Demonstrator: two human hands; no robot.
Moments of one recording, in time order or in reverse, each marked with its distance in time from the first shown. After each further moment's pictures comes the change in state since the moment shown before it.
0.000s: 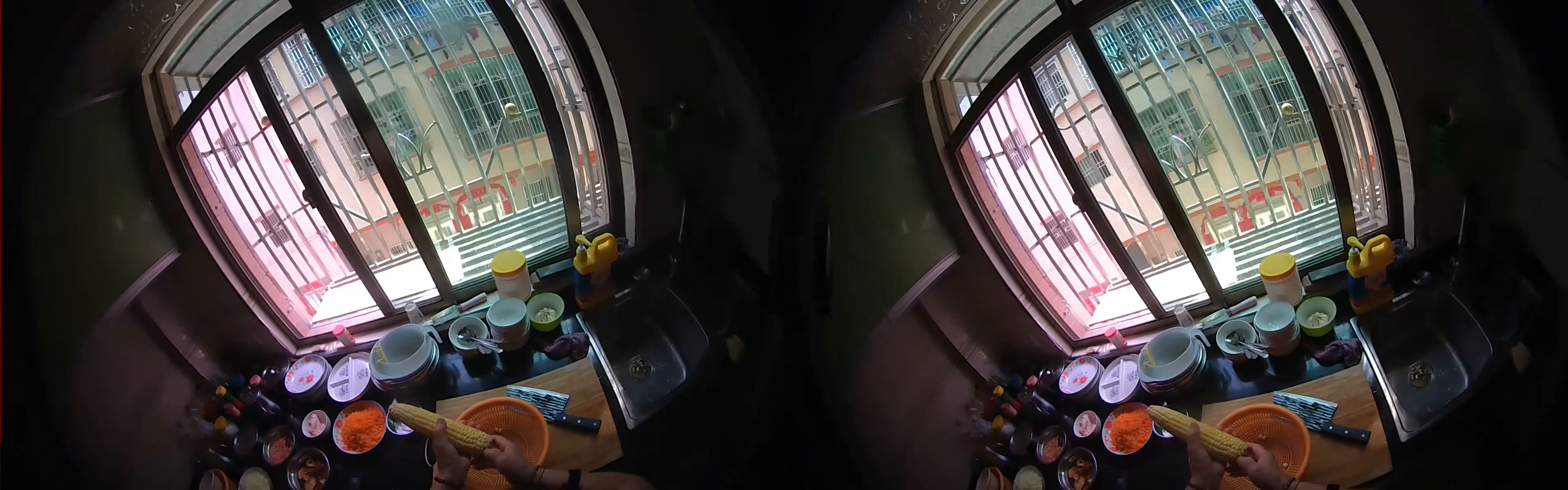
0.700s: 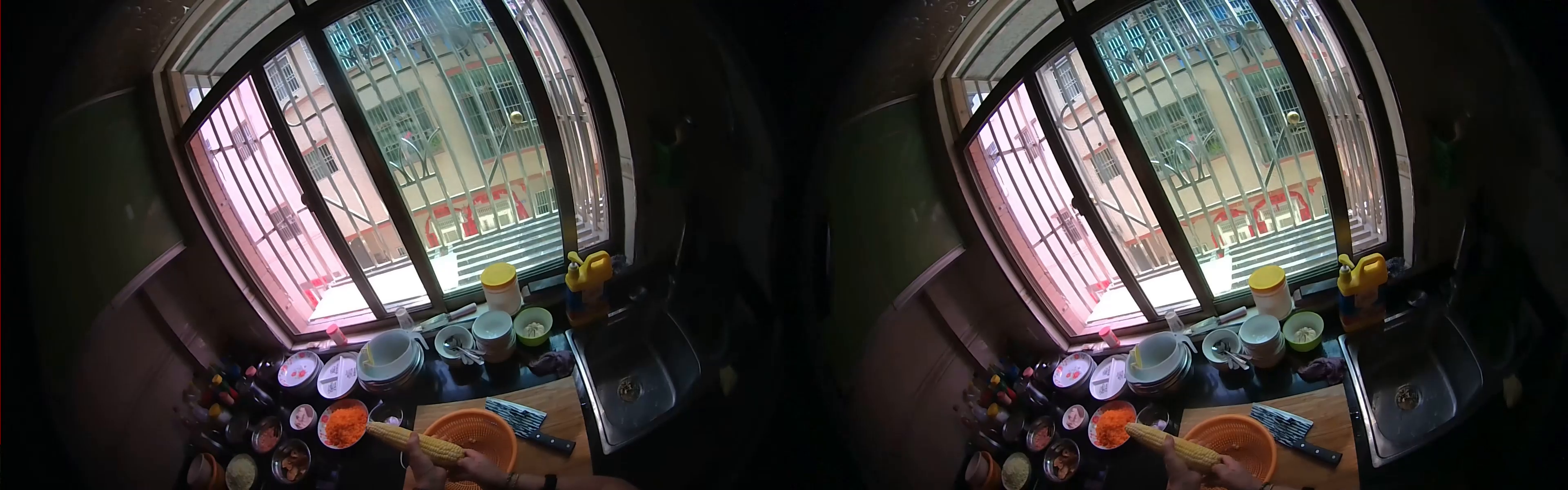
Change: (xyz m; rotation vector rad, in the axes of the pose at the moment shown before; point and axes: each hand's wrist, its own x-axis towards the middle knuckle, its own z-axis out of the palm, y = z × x) left_hand -0.011 -0.021 0.005 0.016 0.154 0.107; right_hand 0.004 -0.008 -0.028 0.045 -0.139 0.266
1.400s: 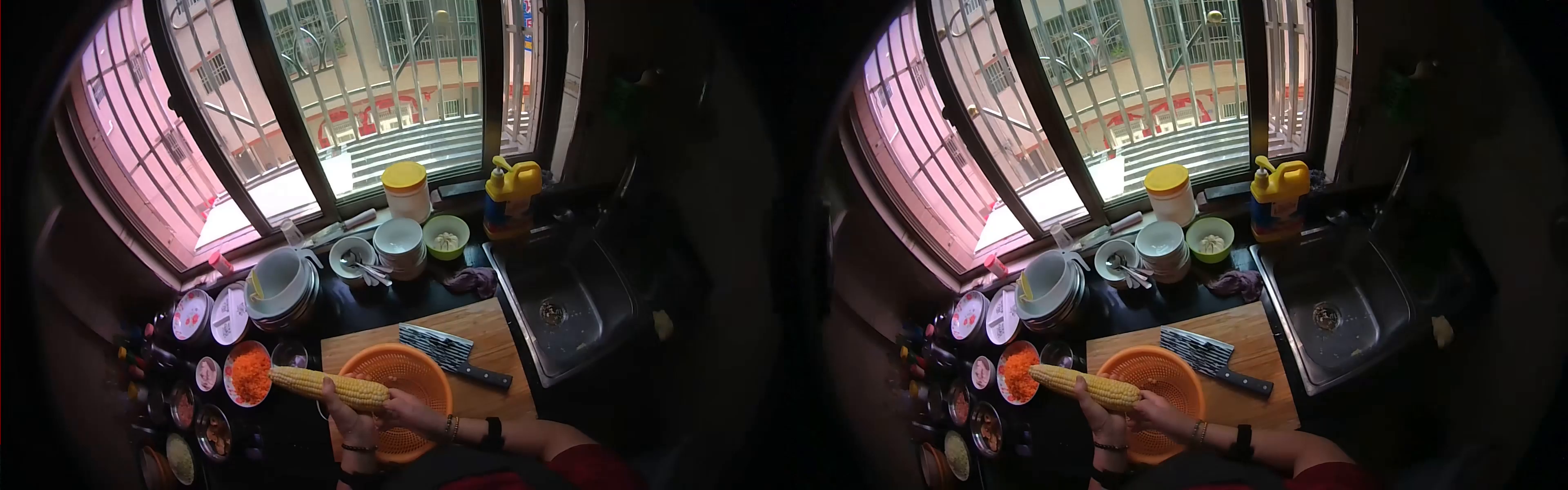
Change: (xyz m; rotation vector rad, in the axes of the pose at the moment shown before) left_hand 0.016 -0.004 0.017 0.039 0.030 0.012; right_hand 0.018 -0.006 -0.015 0.129 -0.037 0.182
